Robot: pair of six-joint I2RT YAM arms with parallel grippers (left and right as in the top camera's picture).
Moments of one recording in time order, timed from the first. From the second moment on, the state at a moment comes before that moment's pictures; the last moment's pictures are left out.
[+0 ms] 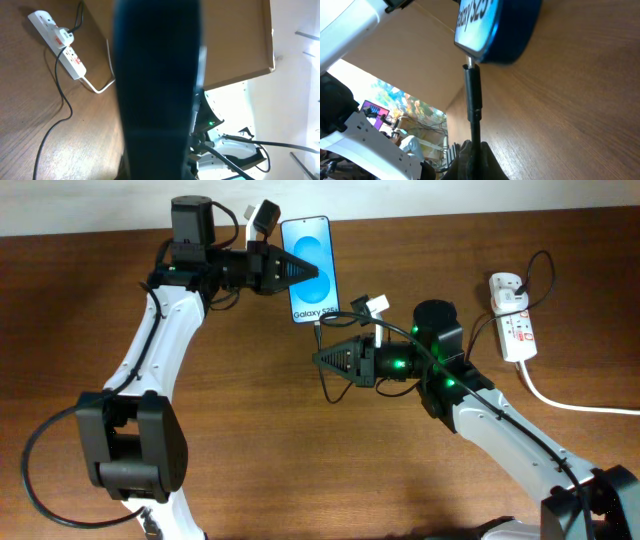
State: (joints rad) left arm -0.13 1.99 1.69 -0.29 1.53 -0.54; right arm 0.34 1.48 0.83 0.33 -1.04 0.62
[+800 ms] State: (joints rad) left arm -0.13 1.99 1.70 -0.20 1.45 -0.46; right arm 0.79 1.30 0.85 0.00 0.35 0.29
